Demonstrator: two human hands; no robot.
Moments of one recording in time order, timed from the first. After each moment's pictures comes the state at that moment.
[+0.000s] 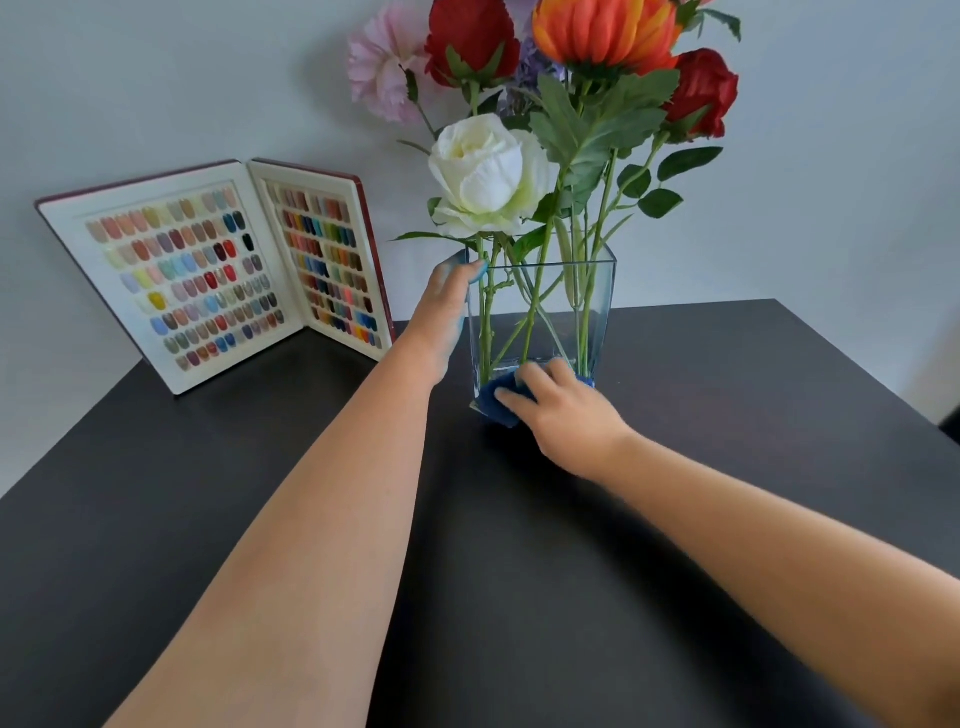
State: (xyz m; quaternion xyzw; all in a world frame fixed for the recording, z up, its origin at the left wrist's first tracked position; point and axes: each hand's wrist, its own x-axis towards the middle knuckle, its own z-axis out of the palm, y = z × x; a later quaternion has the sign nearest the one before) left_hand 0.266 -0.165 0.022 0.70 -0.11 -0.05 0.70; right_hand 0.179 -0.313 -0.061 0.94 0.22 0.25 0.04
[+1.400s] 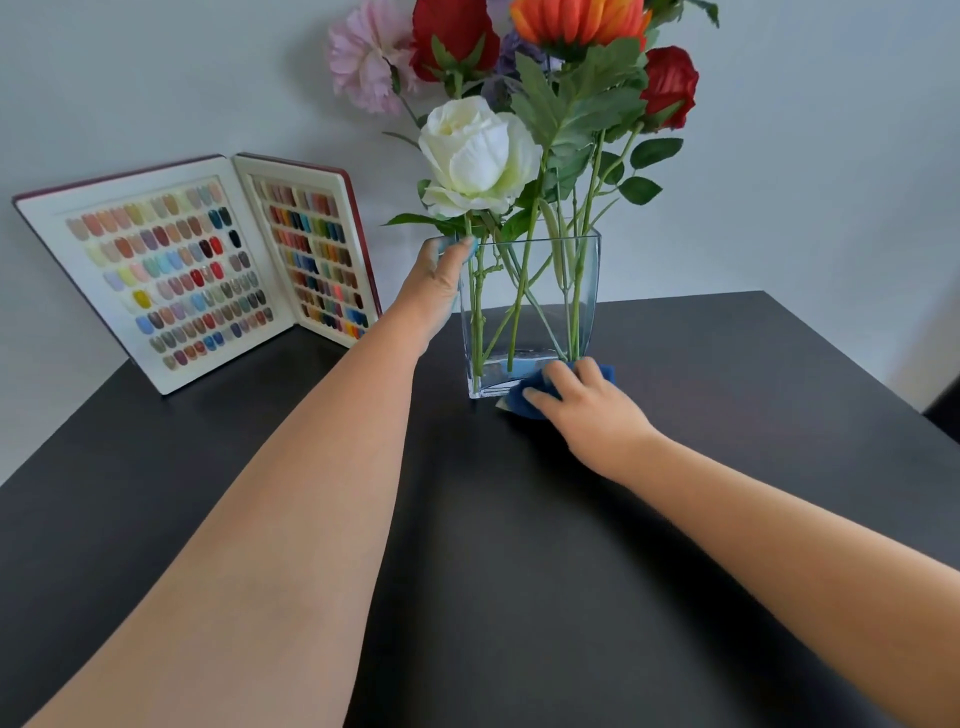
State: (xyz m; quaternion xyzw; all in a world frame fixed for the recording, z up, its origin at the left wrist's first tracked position) left_hand 0.288 -0.165 0.031 0.78 -0.16 -0.01 0.61; right_hand 0.156 -0.332 -0.048 0.97 0.15 0.14 0.12
